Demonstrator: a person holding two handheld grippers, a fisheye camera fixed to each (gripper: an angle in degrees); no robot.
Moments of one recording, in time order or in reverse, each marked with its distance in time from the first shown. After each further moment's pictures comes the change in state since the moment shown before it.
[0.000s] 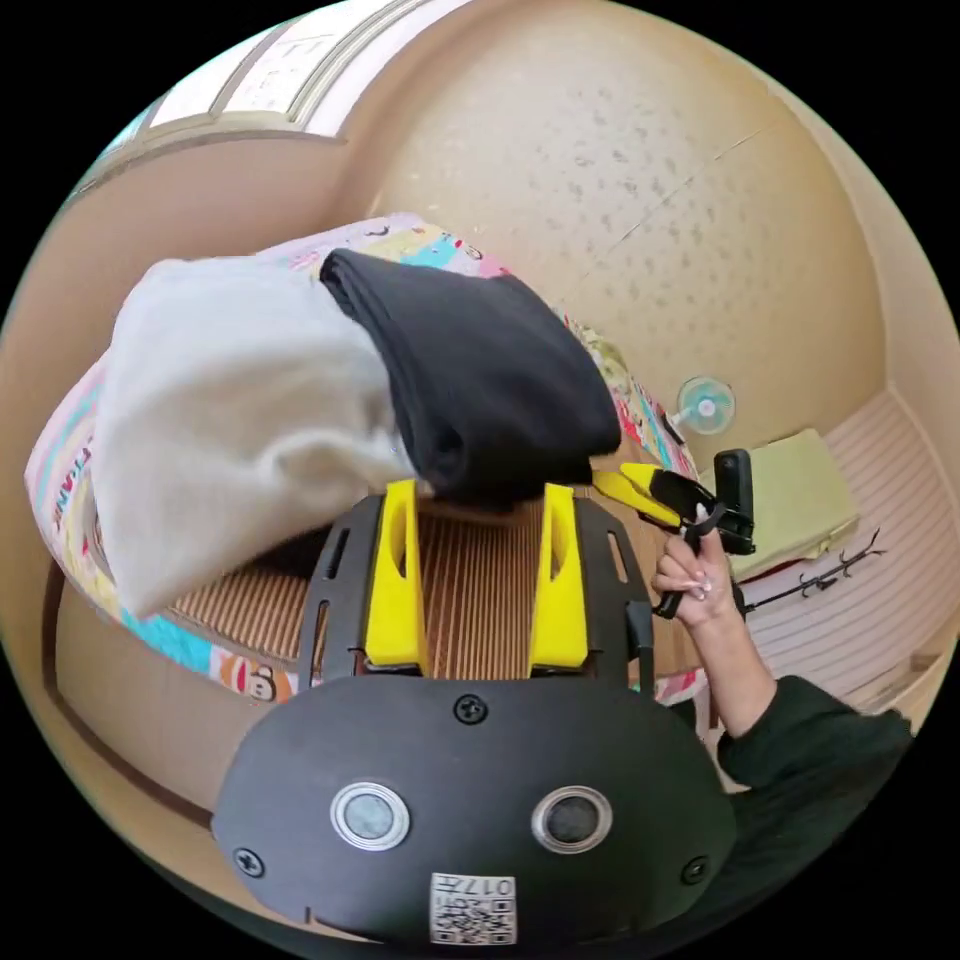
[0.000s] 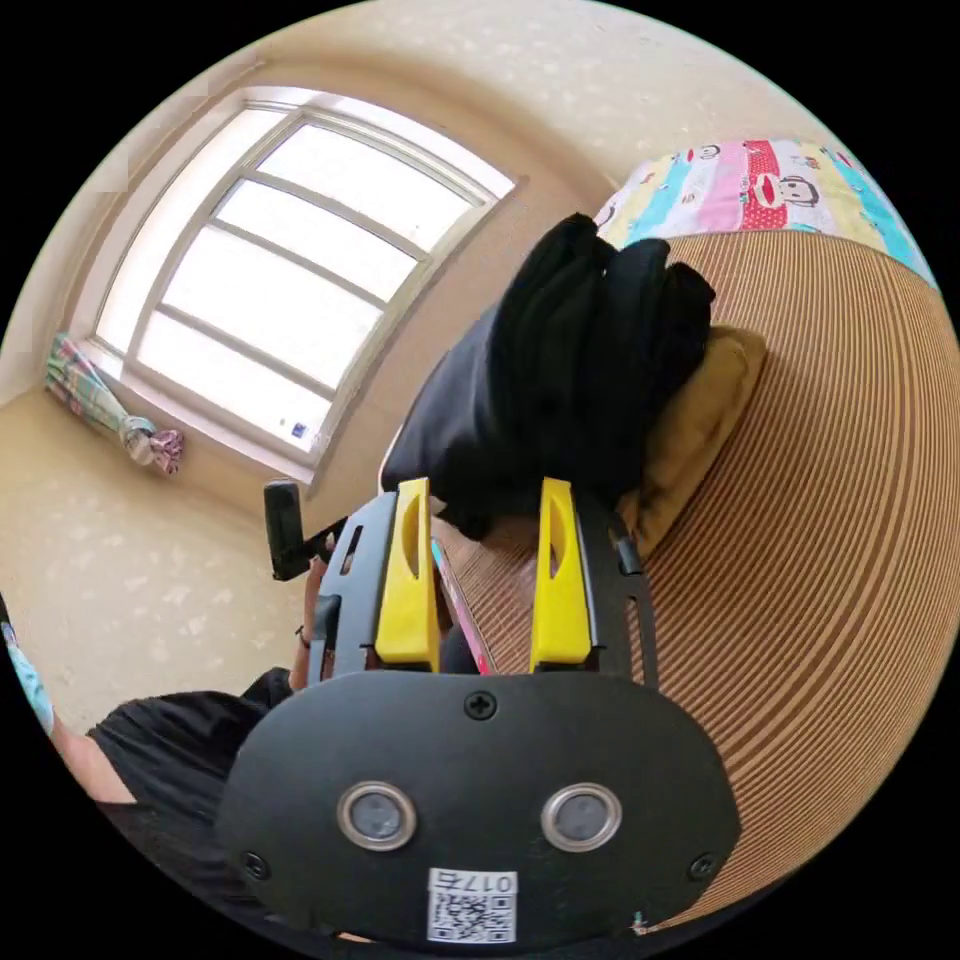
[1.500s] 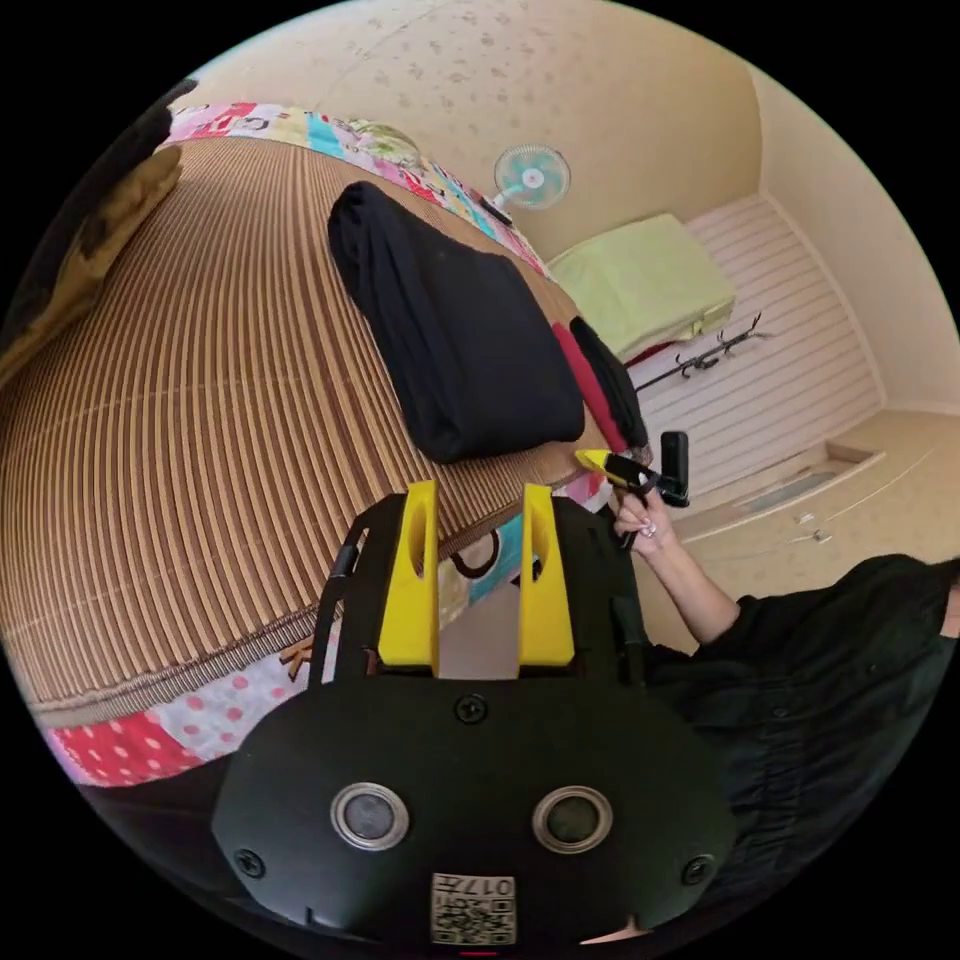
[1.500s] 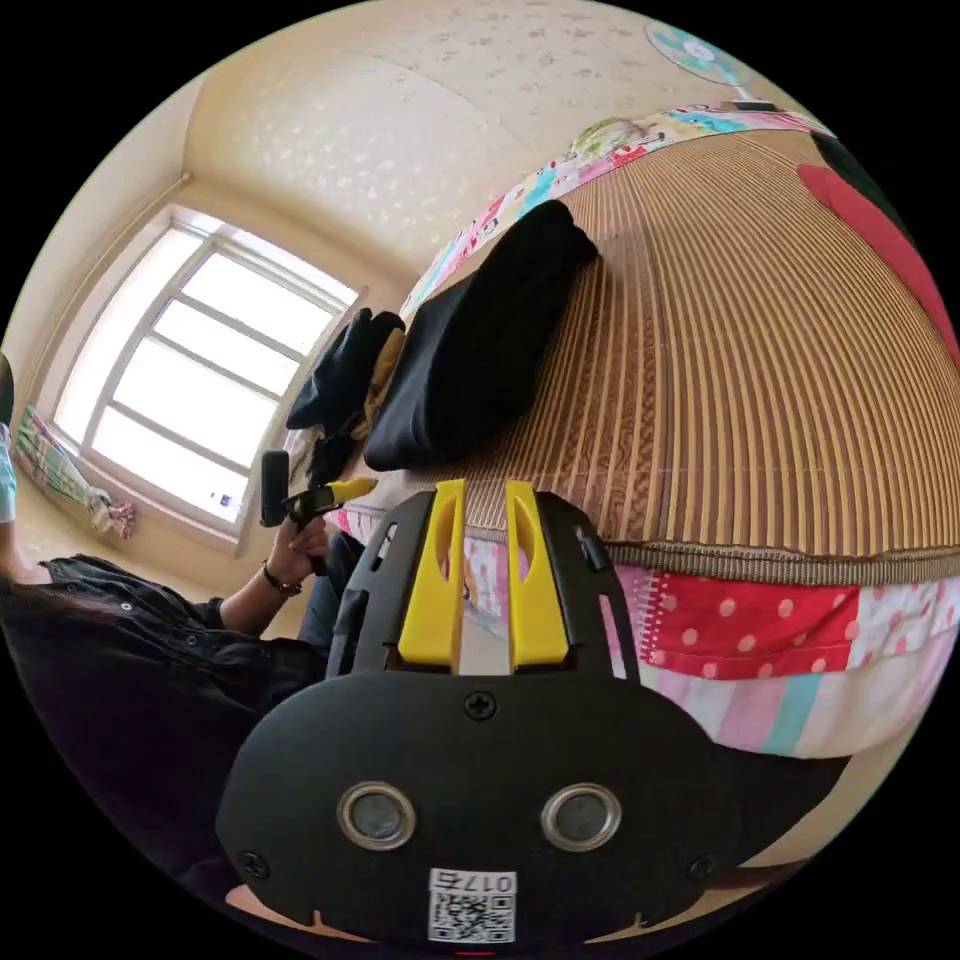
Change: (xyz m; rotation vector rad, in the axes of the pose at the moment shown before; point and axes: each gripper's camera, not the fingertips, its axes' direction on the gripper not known) left arm 0.149 0.134 0.105 -0.430 0.483 0.284; right arm 0.058 0.363 -0.203 0.387 0.242 0.296
